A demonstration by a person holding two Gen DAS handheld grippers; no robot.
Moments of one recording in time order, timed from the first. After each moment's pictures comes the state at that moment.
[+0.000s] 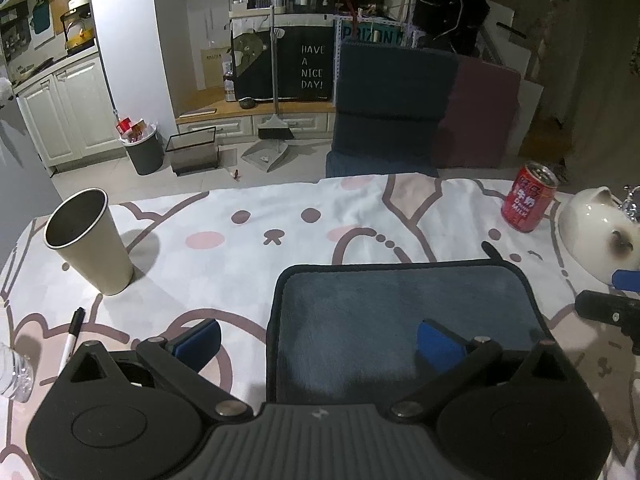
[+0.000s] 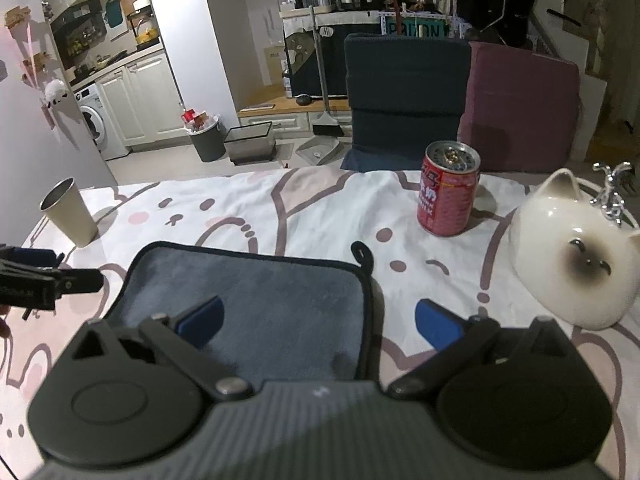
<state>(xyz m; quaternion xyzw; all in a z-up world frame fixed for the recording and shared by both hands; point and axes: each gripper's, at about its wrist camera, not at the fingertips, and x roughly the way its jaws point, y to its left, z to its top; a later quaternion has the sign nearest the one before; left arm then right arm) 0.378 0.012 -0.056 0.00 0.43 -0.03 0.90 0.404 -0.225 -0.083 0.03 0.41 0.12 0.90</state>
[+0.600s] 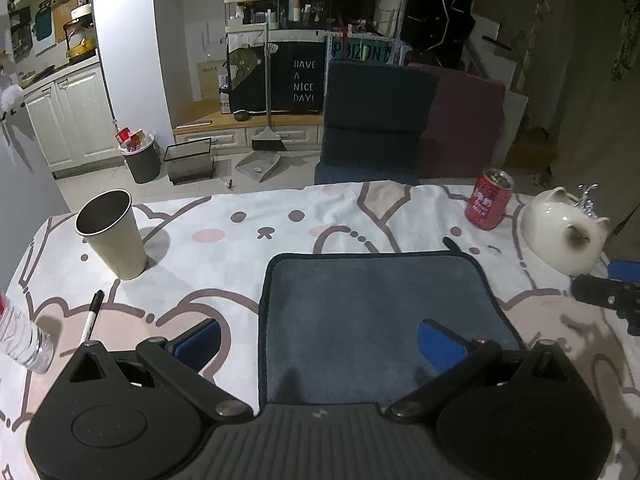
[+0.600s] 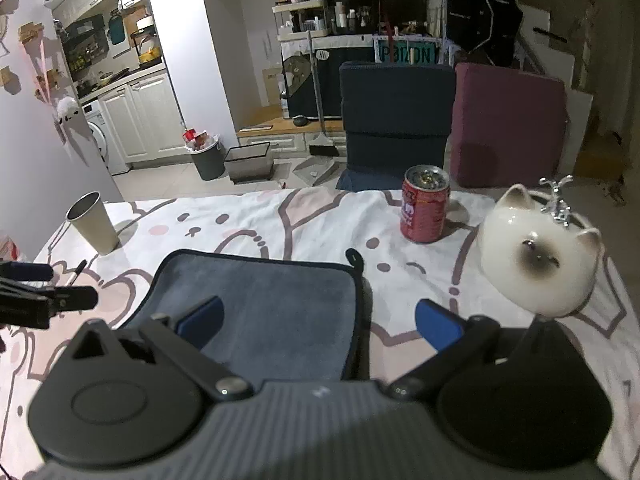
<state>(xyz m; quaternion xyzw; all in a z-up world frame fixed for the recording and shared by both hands) 0.310 0.005 -0.016 0.00 0.41 -0.04 0.91 0.356 -0.236 -0.050 0.03 0.38 0.11 0.92</state>
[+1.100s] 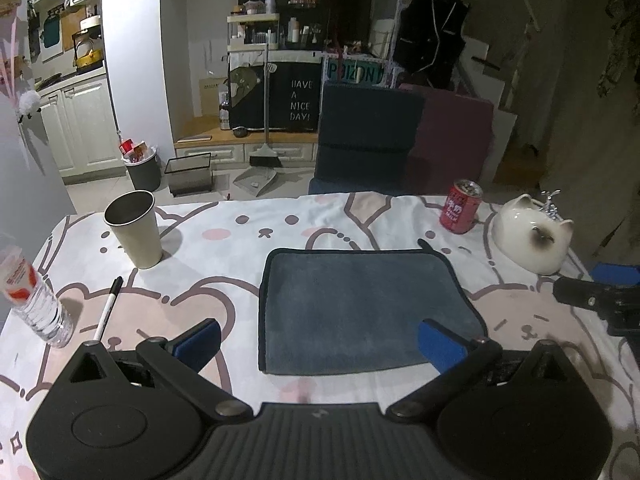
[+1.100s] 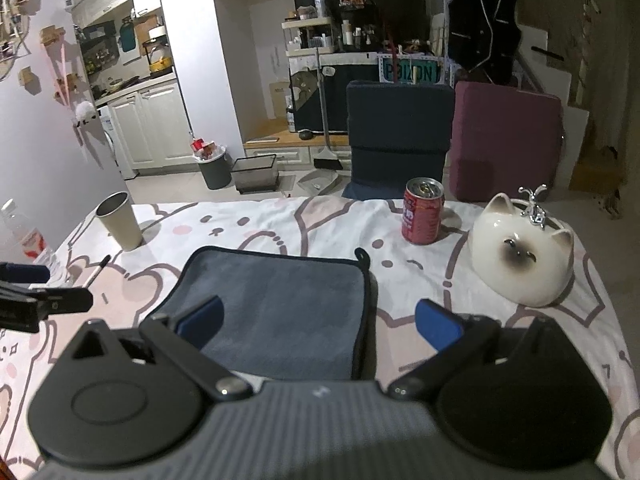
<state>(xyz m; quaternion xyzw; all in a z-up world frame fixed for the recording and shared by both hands) 0.238 0.006 0.017 -0.01 0.38 -0.04 0.92 0.307 -0.230 -0.030 0.02 0.36 0.11 0.93</state>
